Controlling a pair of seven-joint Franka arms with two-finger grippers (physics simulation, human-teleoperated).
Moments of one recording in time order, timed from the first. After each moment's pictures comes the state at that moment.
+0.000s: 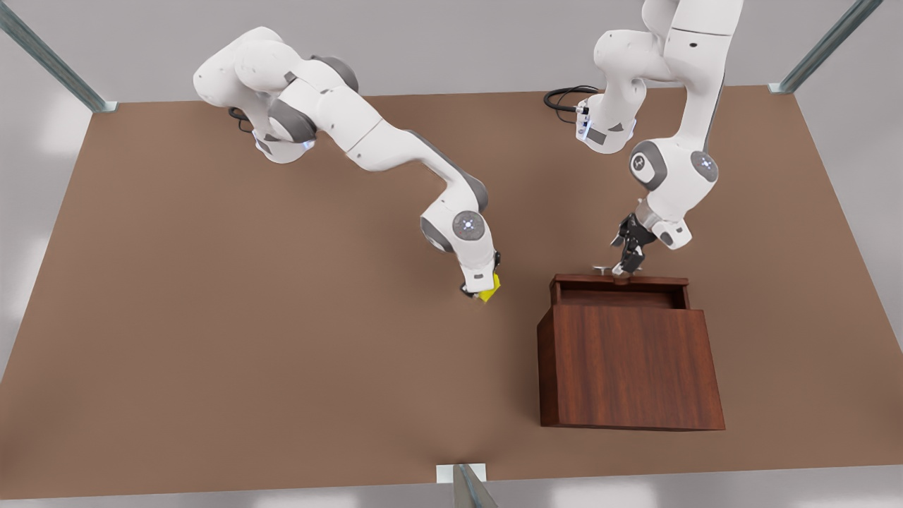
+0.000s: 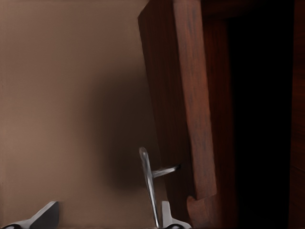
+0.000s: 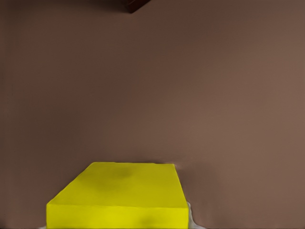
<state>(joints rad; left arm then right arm) -0.23 -0.02 0.04 -2.56 -0.60 2.74 -0.96 0.86 1.02 0.03 -1.18 0.04 2.37 0.01</state>
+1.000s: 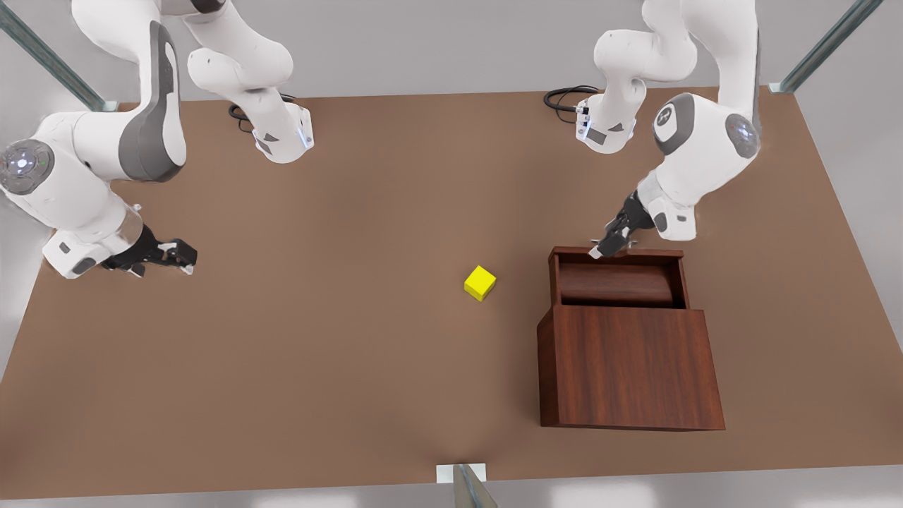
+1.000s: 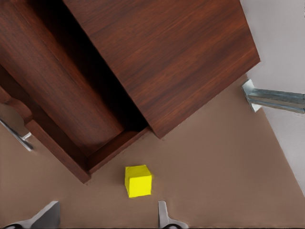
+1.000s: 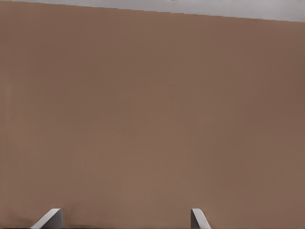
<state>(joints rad) -0.24 0.00 -0.08 -1.88 -0.33 2.06 -0.97 0.17 0.08 -0.11 -1.62 -0.04 1.74 -0.05</state>
